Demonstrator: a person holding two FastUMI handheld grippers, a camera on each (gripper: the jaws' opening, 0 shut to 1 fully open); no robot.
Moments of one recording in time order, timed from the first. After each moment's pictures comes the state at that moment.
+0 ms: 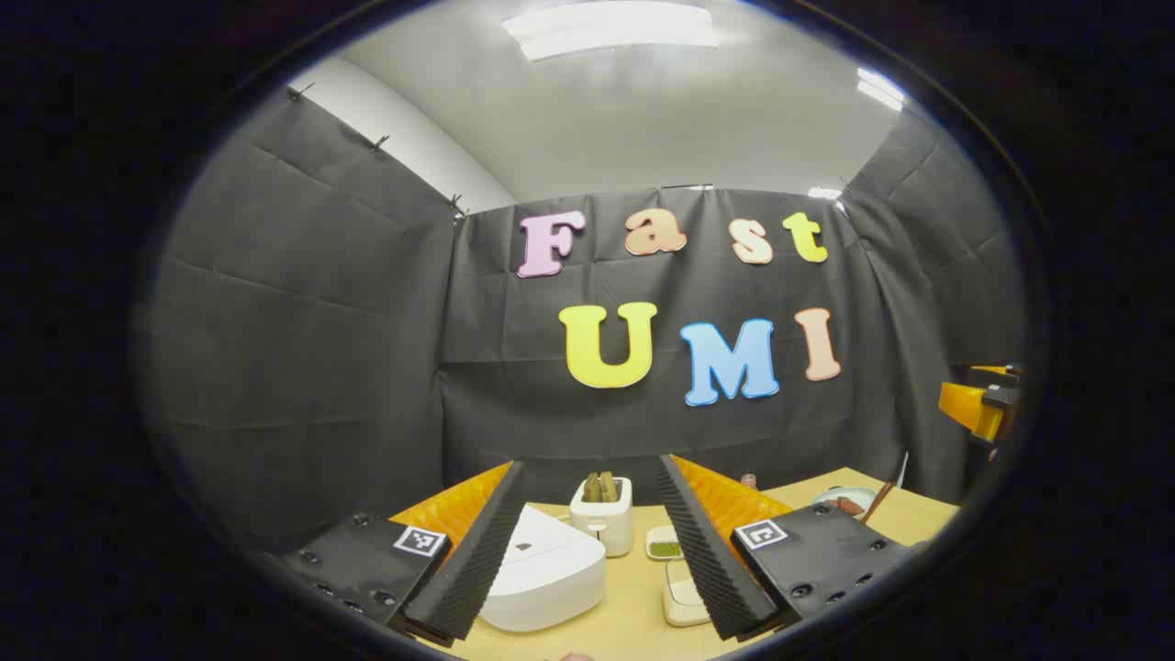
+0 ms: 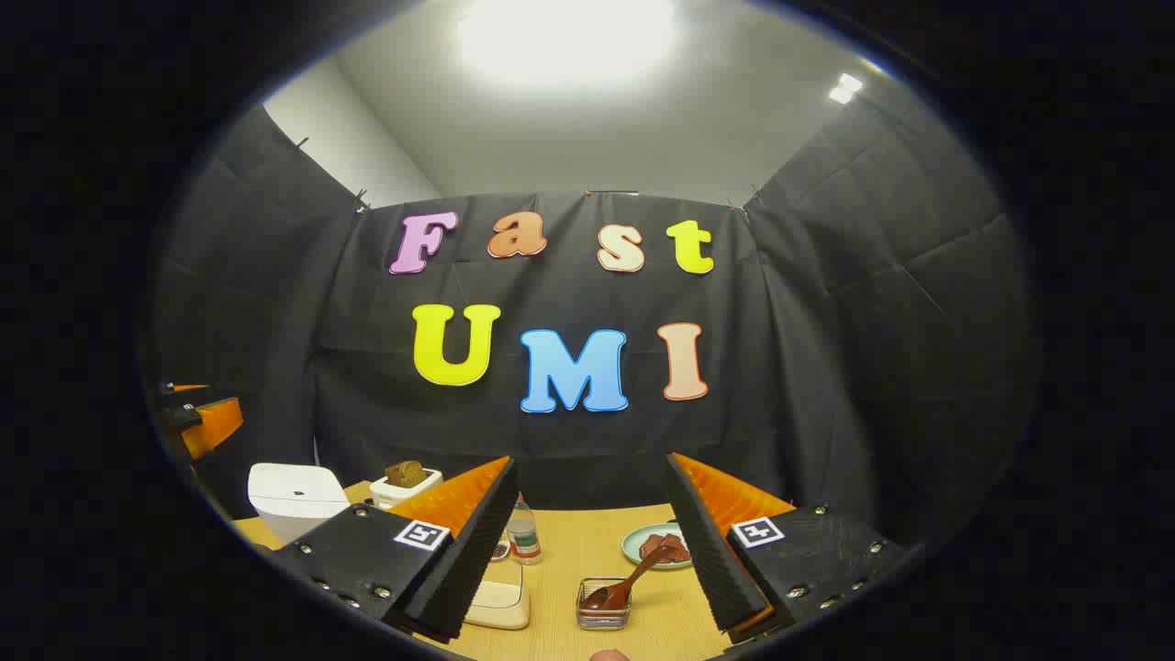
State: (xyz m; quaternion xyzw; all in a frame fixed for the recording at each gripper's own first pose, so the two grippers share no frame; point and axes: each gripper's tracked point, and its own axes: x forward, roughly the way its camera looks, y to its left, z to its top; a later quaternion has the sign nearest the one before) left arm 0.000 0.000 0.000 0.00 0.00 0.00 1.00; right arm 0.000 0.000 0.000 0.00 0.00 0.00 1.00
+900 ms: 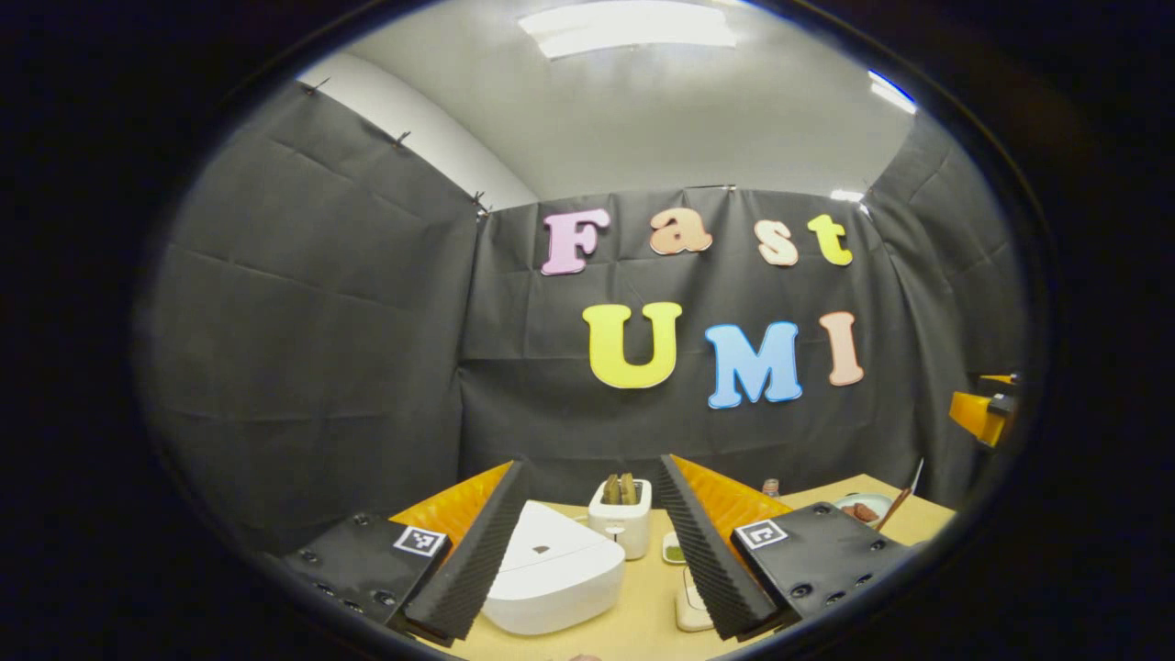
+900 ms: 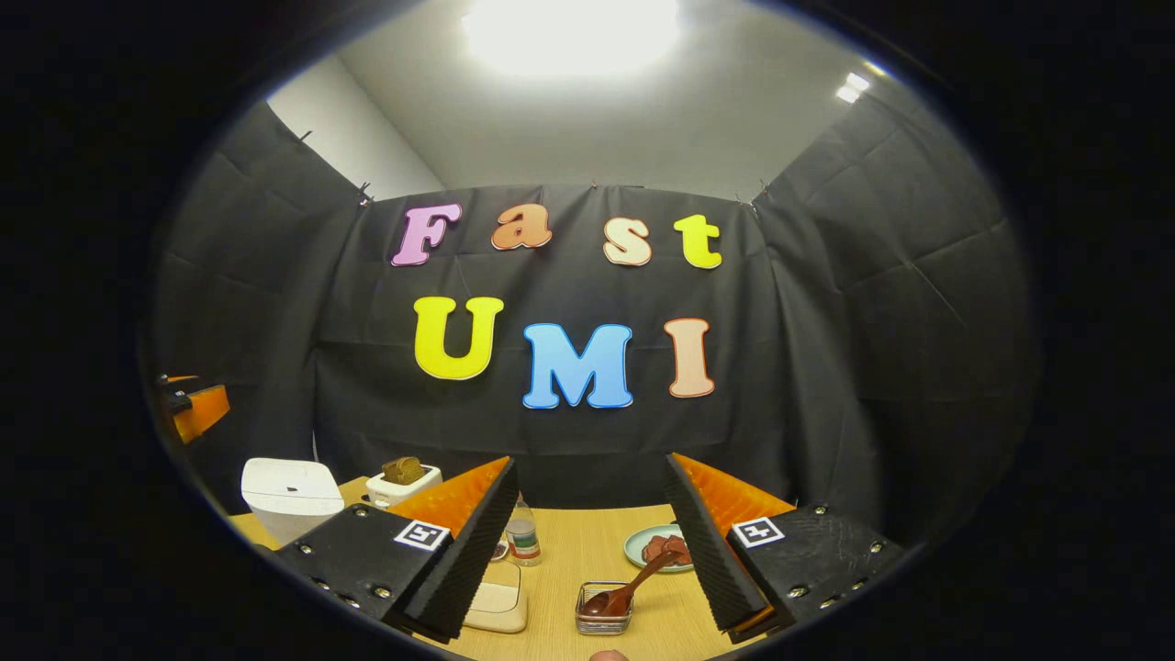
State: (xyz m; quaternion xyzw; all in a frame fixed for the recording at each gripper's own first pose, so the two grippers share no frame) left arm 0.014 0.022 -0.007 -0.01 0.00 0.03 1.00; right arm 0.020 0.005 -0.009 -0.01 0.01 0.01 1.00
